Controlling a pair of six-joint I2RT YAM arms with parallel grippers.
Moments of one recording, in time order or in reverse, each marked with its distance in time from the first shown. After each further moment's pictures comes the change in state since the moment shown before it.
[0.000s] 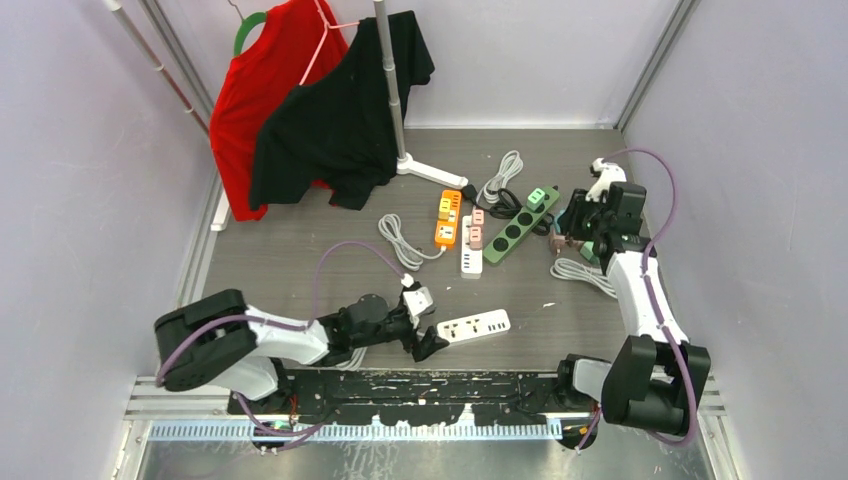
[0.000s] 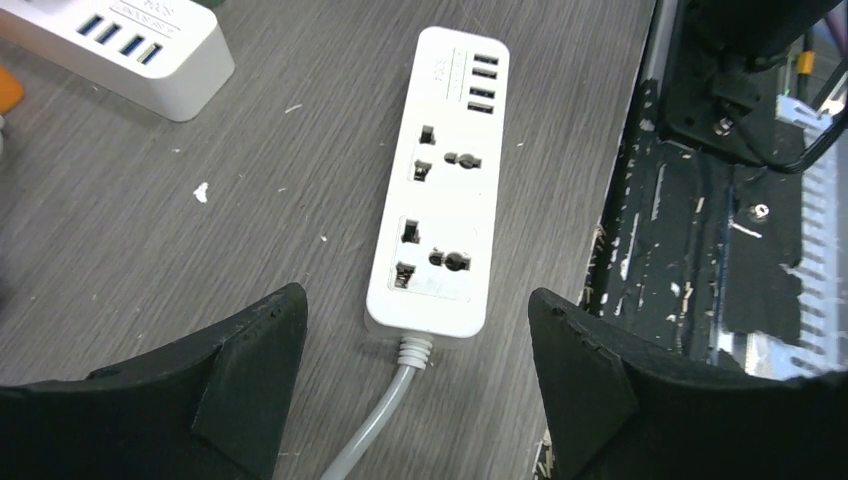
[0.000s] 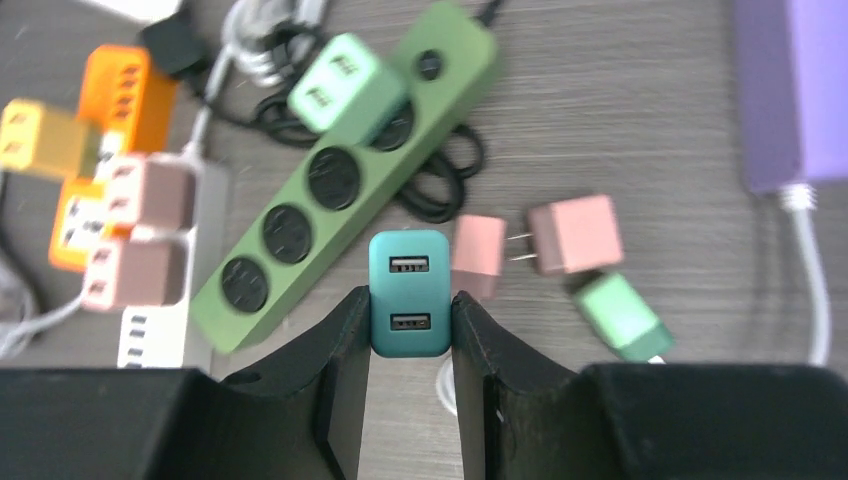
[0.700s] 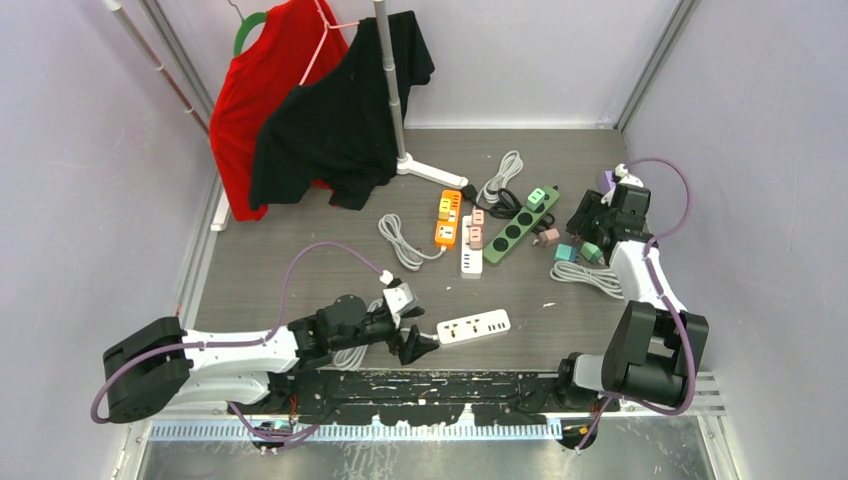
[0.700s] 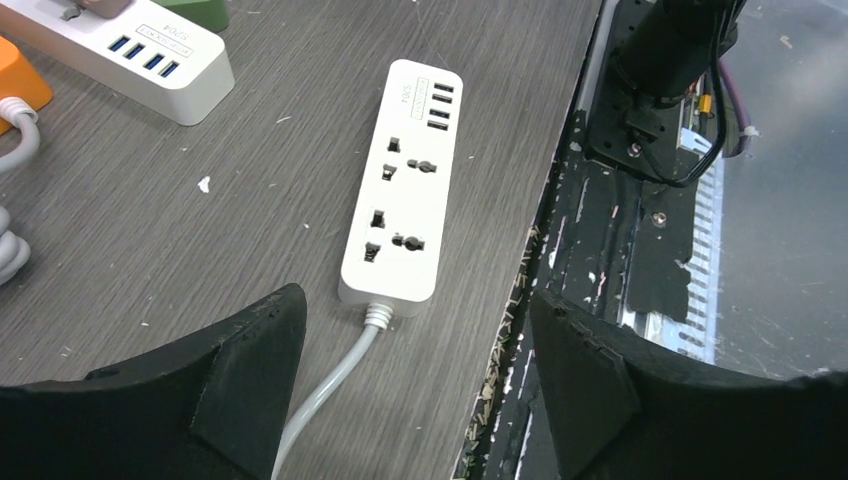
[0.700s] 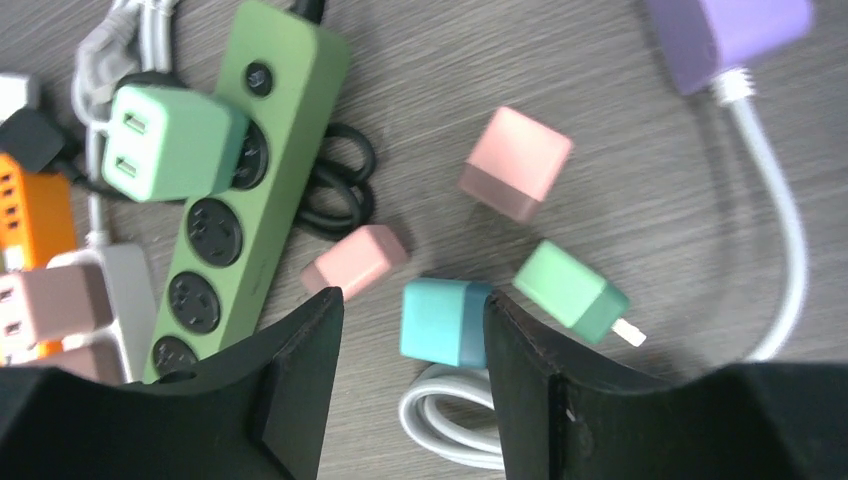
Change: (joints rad) left arm 0.000 -0.371 -0.035 -0.289 0.018 -0.072; right arm -0.091 0.150 0.000 0.063 0.209 0.235
